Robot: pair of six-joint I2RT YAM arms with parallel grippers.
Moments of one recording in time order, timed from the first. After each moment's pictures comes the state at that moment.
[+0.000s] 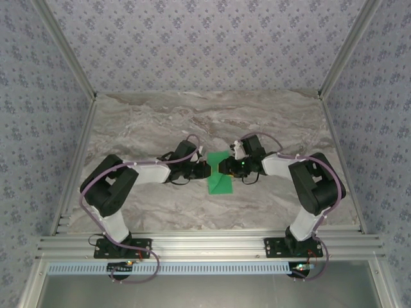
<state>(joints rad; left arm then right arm) -0.71 1.76 0.85 0.08 0.35 -0.68 0.44 1.72 0.80 -0.05 -0.63 0.56</state>
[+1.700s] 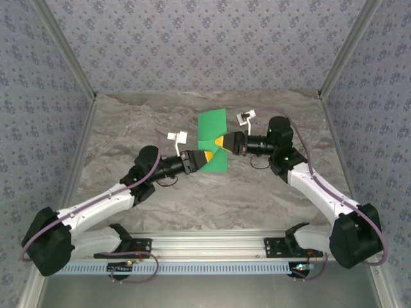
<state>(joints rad) -0.77 1.12 0.63 0.49 0.46 -0.99 0.42 1.22 0.85 0.28 -0.99 1.04</state>
